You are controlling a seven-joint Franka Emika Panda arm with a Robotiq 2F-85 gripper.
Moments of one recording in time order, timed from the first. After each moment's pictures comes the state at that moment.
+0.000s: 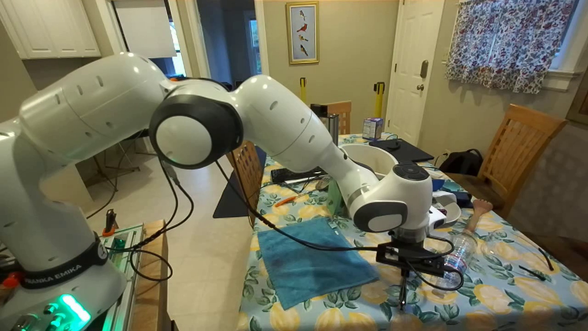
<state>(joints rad) -0.33 1.17 0.06 -1.23 0.04 2.58 -1.04</state>
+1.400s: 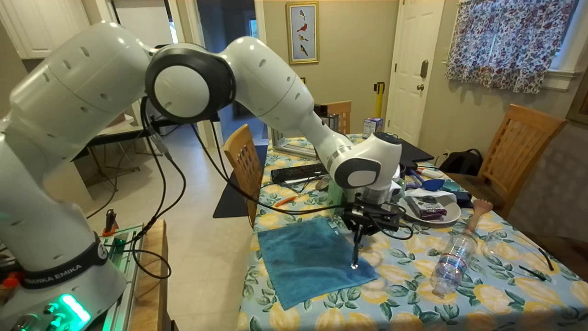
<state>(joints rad) -0.20 0.99 0.09 -1.41 0.04 2.33 -1.00</state>
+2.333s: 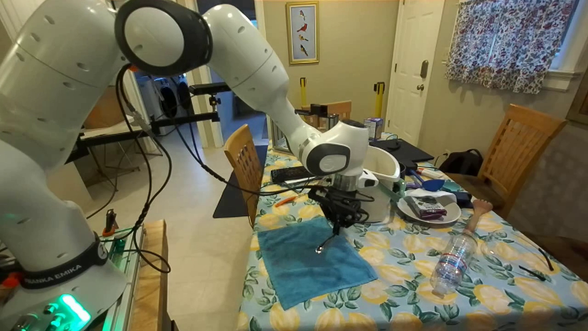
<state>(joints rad) -0.11 0.77 0.05 -1.75 -0.01 2.46 -0.60</state>
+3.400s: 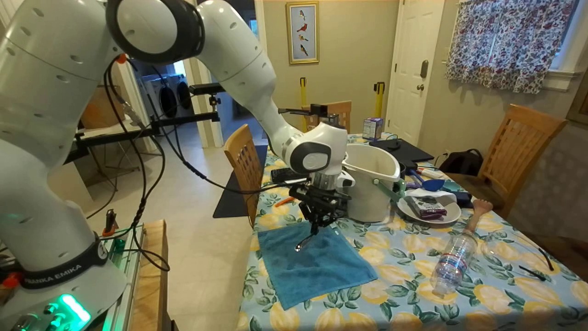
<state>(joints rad) -0.07 0.71 0.08 -1.89 -0.06 2.45 -0.58</state>
